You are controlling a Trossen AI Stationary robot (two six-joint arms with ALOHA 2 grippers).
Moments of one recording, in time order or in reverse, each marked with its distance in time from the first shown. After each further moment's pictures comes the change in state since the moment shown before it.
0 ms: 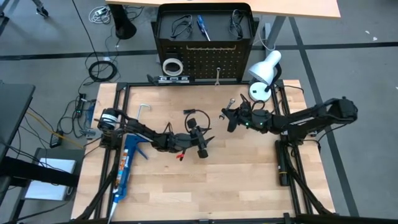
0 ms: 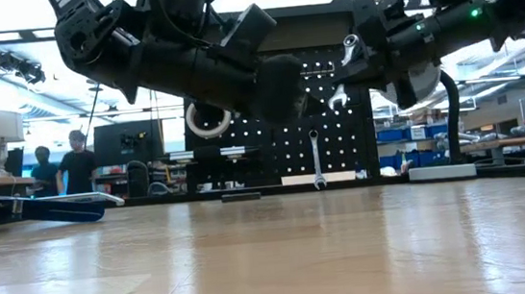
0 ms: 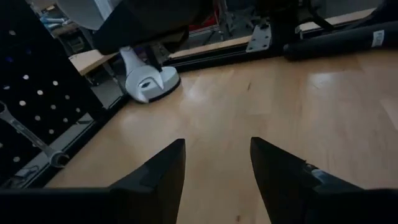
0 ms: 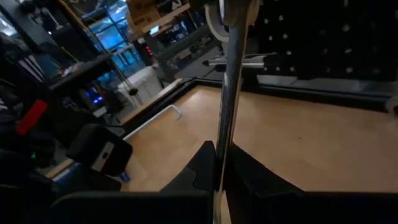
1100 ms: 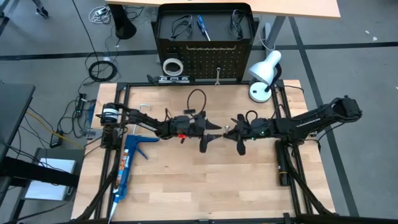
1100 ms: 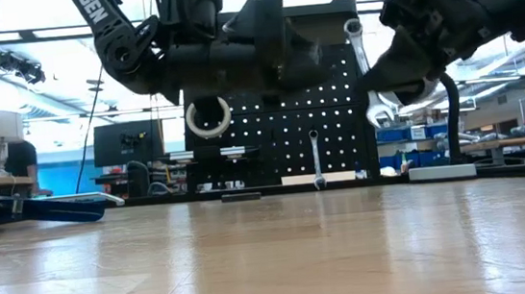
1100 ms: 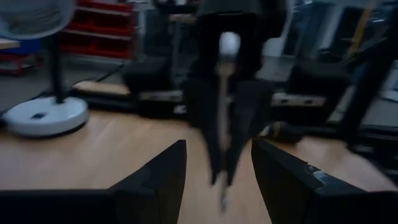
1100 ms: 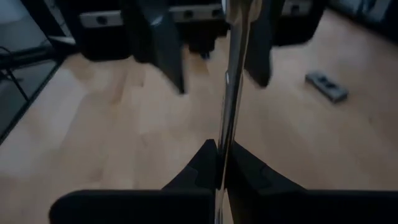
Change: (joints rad) left arm 0.175 0.000 0.045 0.152 0.616 -0.308; right arm 0.145 -0.084 0.000 -0.291 -0.338 -0.317
